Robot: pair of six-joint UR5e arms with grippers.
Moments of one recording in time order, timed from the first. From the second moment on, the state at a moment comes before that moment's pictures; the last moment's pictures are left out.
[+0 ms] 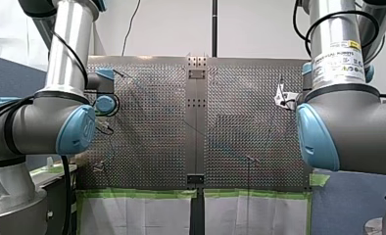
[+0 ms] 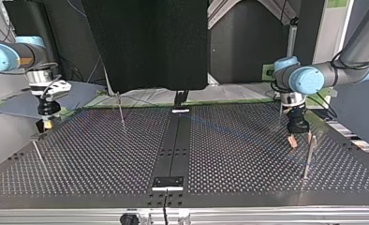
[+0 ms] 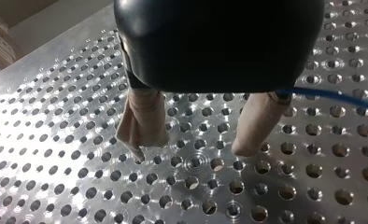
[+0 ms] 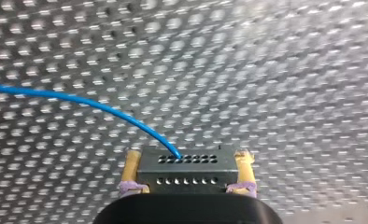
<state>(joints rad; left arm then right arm) 0.14 -1.87 -1.88 -2.42 -1.71 -2.59 1.58 -1.15 1.65 -0.57 1.17 1.77</state>
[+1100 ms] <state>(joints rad) 0.14 -1.87 -1.88 -2.42 -1.70 -2.58 1.53 -1.13 1.61 -0.52 1.18 1.72</state>
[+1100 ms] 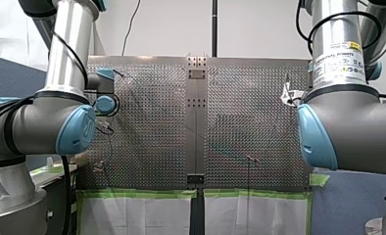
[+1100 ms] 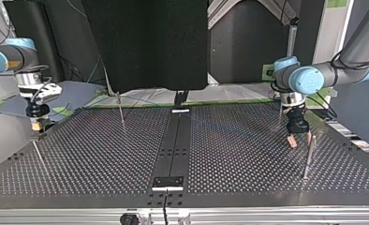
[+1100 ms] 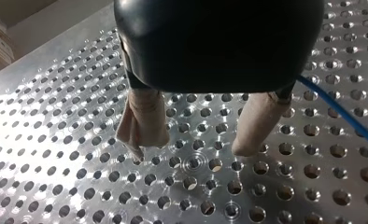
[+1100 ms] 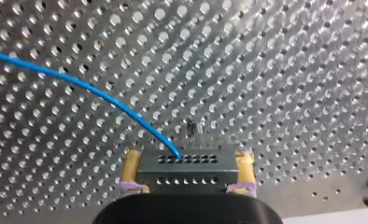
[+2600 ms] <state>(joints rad) 0.13 -1.87 -1.88 -2.42 -1.70 -2.57 1.52 -1.07 1.46 -0.39 1.18 1.69</state>
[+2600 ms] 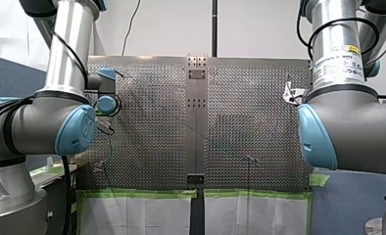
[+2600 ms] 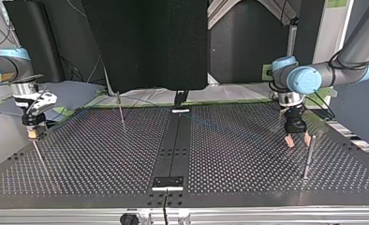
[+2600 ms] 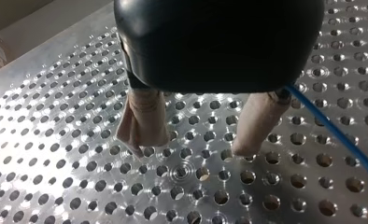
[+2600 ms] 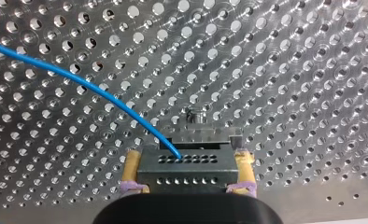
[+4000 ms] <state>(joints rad) 0.12 -1.87 -1.88 -2.42 -1.71 -2.56 1.52 -1.06 1.44 -0.37 1.14 1.67</state>
